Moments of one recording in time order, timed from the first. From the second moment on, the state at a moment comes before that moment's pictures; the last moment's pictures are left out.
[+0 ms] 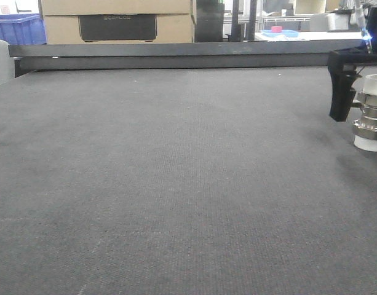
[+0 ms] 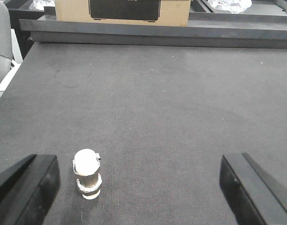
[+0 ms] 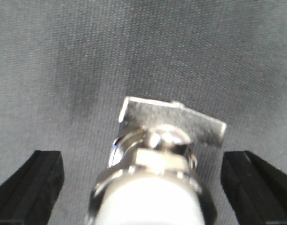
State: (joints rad) left arm -0.06 0.69 -0.83 -0.01 0.51 -0.03; right arm 0.08 1.94 -1.59 0.13 1.16 -0.18
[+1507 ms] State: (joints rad) left arm 0.13 1.71 -1.70 0.00 1.22 0.20; right arm 0.08 1.35 -1.12 0.14 0.95 -0.18
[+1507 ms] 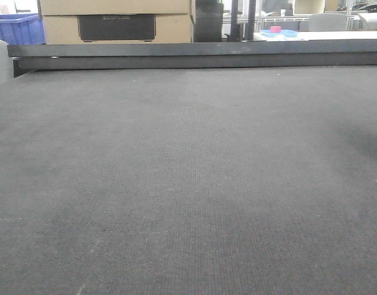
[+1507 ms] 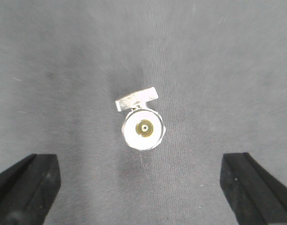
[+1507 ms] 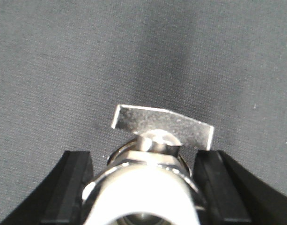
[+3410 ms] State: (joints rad) left arm 0.00 1.53 -1.34 -0.02 1.04 0.10; right arm -0.03 1.34 -1.03 0.16 0.84 -0.18
